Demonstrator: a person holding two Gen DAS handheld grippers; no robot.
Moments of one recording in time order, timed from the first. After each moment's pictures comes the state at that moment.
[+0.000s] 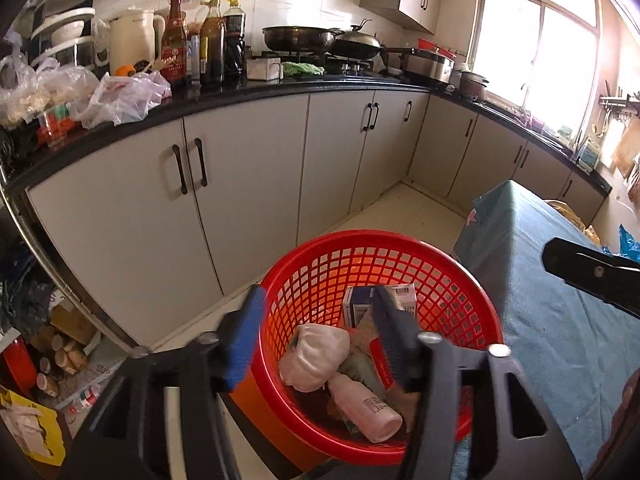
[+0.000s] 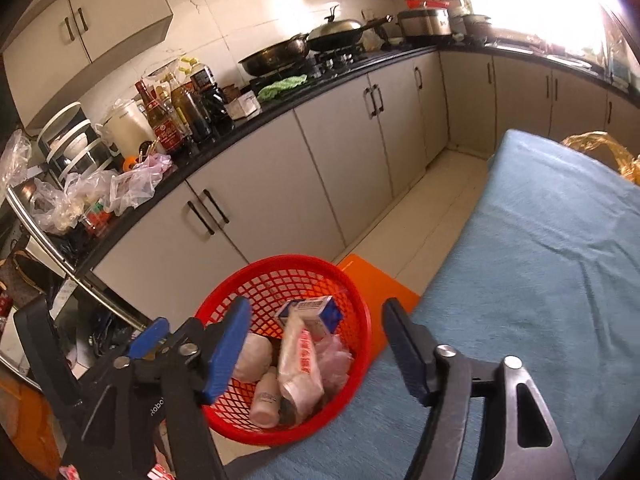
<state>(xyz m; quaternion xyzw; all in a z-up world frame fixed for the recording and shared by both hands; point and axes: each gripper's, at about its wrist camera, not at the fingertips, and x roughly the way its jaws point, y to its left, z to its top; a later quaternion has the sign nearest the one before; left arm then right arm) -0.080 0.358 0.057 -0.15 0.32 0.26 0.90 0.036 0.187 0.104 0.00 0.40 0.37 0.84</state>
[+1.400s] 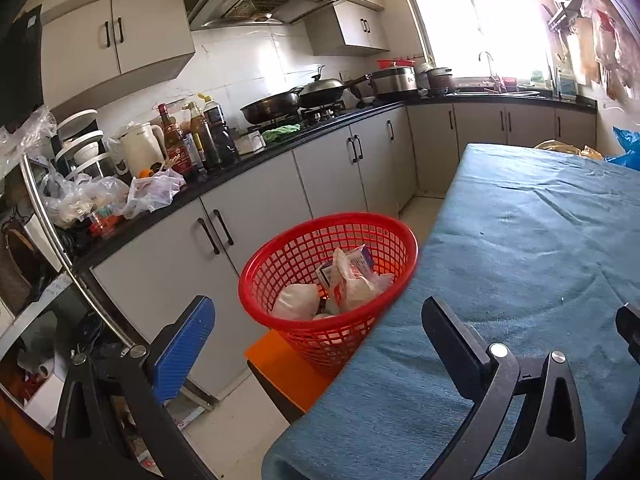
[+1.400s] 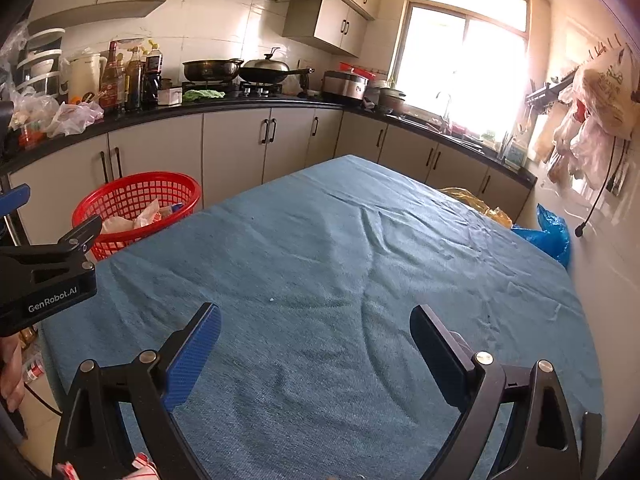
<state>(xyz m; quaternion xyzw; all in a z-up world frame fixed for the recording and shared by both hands) -0.144 0.193 0.056 0.05 0.27 0.30 0.91 -0.103 0.007 0.071 -0.15 0.27 0.19 0.93</state>
